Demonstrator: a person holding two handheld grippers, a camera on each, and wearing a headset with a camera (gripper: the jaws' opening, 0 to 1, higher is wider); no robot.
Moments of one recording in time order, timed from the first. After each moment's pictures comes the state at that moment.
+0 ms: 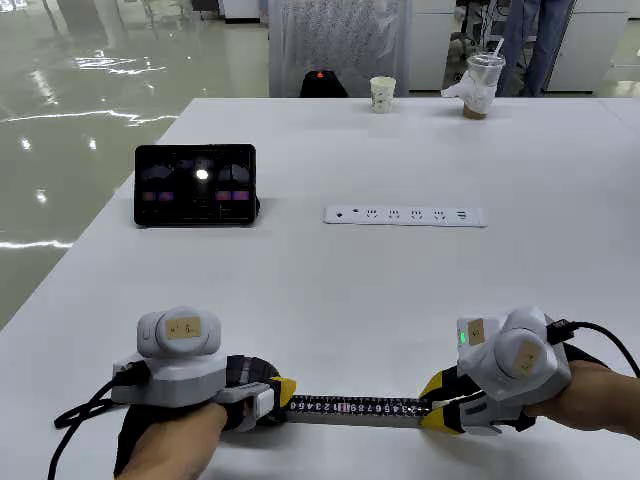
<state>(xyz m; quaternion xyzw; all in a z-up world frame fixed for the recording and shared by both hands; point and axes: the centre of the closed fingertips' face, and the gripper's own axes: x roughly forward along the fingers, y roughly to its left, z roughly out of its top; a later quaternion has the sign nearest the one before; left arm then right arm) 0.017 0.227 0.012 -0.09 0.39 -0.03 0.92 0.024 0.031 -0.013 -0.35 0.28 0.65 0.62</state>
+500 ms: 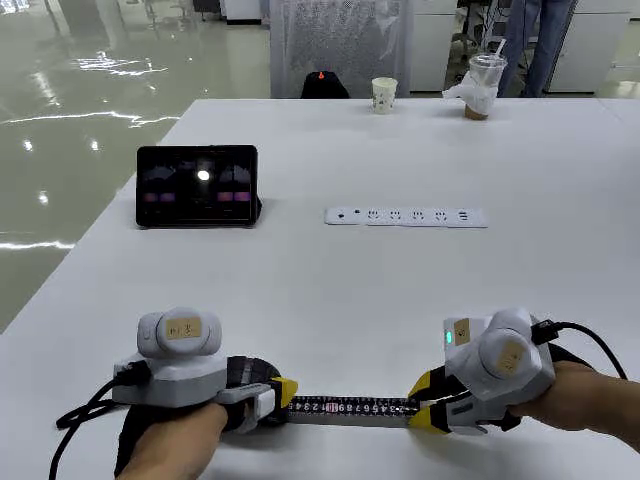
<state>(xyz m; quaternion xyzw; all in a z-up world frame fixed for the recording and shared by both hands) 0.017 0.227 0.013 -0.09 0.39 -0.03 0.92 0.022 0.048 -0.013 -0.34 0.28 0.65 0.62</state>
